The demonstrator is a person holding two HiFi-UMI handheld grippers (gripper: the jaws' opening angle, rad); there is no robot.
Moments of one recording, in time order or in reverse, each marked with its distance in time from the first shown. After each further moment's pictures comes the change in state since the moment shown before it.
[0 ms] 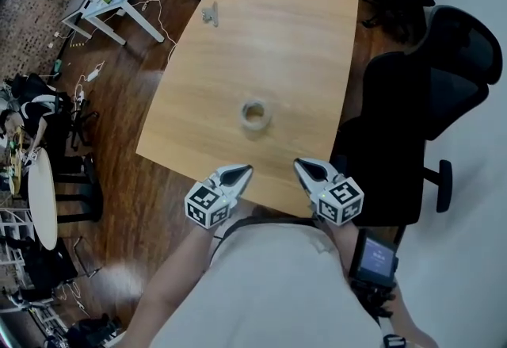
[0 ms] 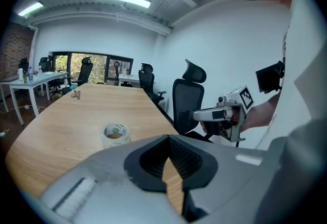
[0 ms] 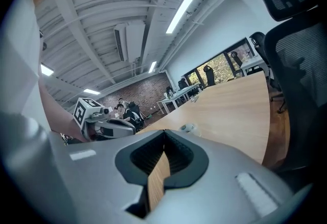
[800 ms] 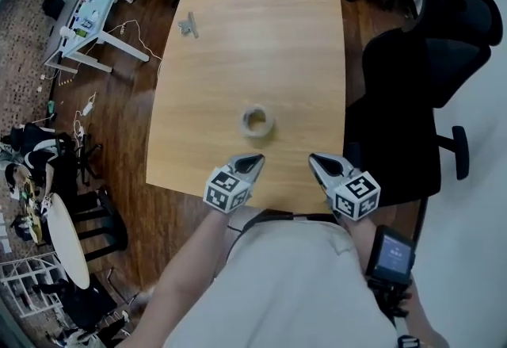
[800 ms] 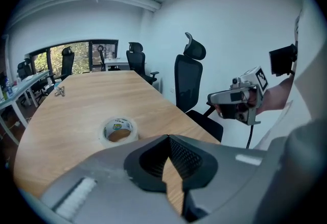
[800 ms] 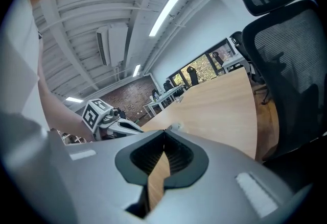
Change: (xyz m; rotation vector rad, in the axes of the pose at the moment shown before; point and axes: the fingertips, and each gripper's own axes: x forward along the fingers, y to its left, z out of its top) left arm 0.057 0.063 -0.015 0.124 0.253 -0.082; right arm 0.012 -0.030 -0.006 0.114 -0.047 -0.155
